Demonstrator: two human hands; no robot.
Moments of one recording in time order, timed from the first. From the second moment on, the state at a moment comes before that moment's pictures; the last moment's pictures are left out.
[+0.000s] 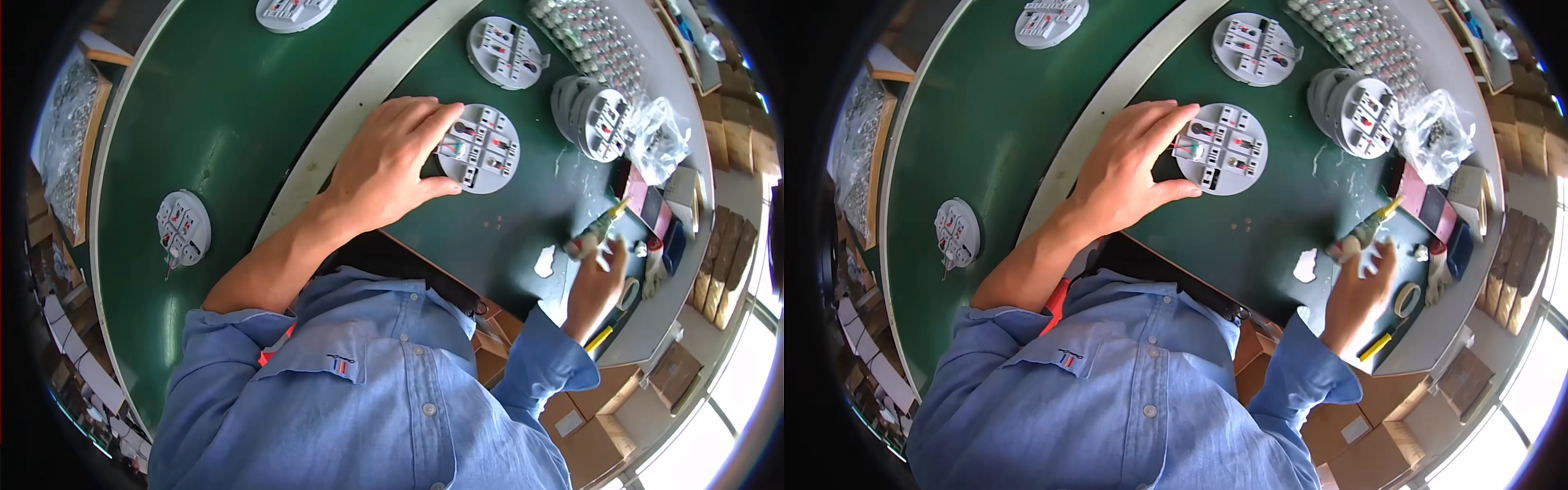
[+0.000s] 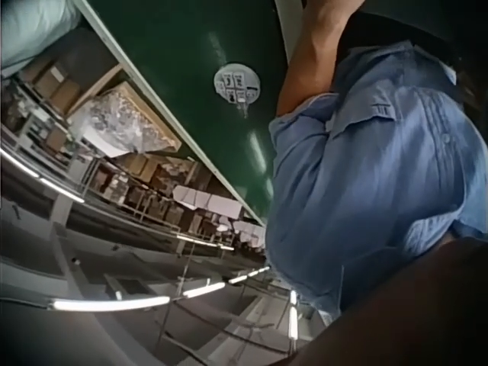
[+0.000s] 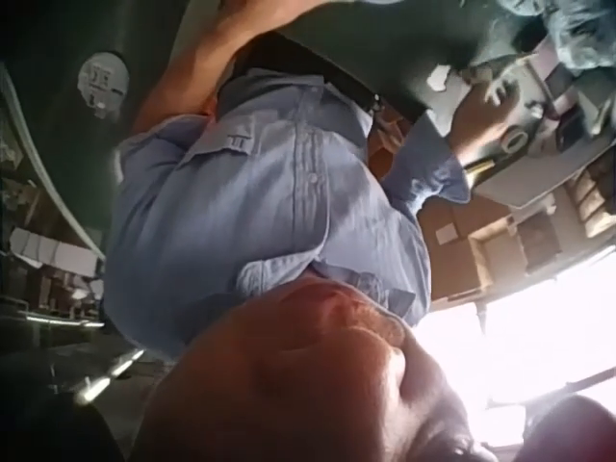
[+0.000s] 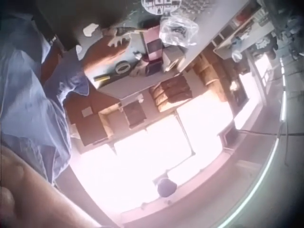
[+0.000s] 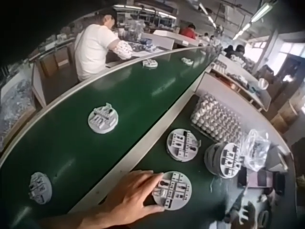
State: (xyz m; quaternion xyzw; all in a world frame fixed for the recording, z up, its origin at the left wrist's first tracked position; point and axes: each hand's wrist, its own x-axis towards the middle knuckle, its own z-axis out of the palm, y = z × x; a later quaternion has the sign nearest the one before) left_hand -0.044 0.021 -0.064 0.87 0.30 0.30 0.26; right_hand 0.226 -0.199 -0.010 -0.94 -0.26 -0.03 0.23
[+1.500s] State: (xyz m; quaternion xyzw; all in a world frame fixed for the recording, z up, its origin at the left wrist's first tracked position) left_hand -0.017 0.016 -0.056 0.84 0.29 0.39 0.25; right_hand 0.180 -0.085 -0.036 -0.70 -0.62 0.12 0.32
